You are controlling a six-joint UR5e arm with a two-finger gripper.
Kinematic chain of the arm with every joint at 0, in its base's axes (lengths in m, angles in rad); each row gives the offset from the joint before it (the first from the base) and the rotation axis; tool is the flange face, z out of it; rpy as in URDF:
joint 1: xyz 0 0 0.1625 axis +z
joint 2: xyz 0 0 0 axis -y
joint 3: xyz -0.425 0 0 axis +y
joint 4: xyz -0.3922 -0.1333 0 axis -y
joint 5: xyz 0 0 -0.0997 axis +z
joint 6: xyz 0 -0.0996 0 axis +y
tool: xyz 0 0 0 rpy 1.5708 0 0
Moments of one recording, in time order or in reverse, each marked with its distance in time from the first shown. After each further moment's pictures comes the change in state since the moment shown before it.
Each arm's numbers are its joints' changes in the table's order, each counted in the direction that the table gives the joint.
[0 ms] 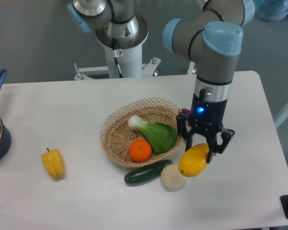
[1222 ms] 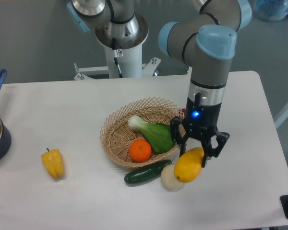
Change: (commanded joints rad) arm -0.070 -0.029 -0.012 0.075 -0.003 0.323
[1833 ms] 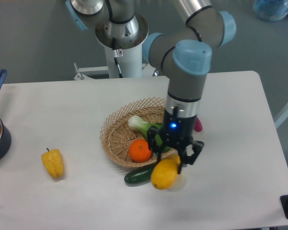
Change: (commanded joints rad) arm -0.058 0.090 0.233 -0.008 -0.009 -0.214
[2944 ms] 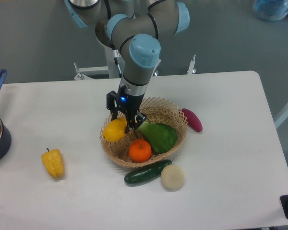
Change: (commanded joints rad) arm -0.048 0.129 0.315 -0.071 -0.003 -0.031
